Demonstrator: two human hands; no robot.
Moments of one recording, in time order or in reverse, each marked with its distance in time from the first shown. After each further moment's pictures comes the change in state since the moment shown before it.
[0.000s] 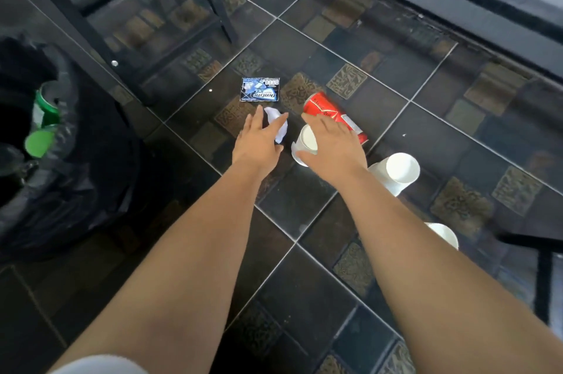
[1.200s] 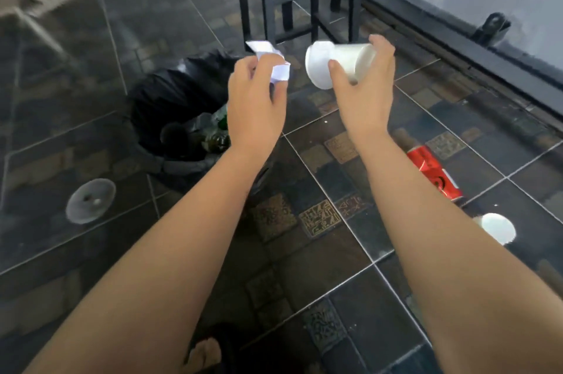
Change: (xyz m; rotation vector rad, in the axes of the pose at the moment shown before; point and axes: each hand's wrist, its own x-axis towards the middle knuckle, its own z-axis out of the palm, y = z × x) left_hand -0.148 -0.103 -0.193 -0.275 0.999 -0.079; right_hand -0.003 -0.231 -0.094 0.765 0.541 -0.205
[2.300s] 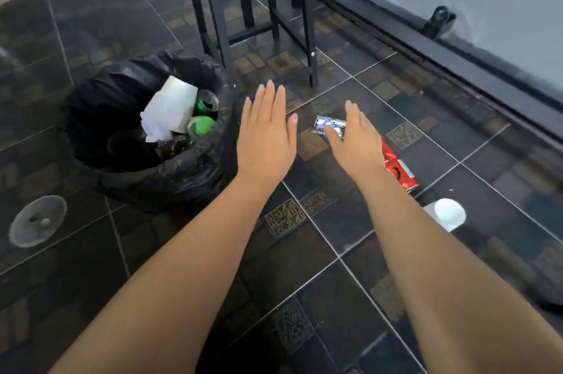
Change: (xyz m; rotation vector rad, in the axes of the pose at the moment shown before) left_hand -0.048 0.029 0.074 0.293 -0.269 0.166; right_hand -0.017 0.107 -0.052 -0.601 -0.425 0.094
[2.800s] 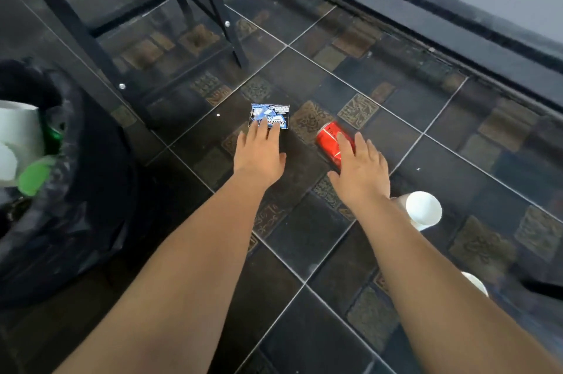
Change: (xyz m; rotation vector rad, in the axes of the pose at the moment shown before) left_hand 0.042 0.050 0.185 0.126 -0.664 0.112; right_hand -0.001 0.136 0.032 -0.372 -0.177 0.300
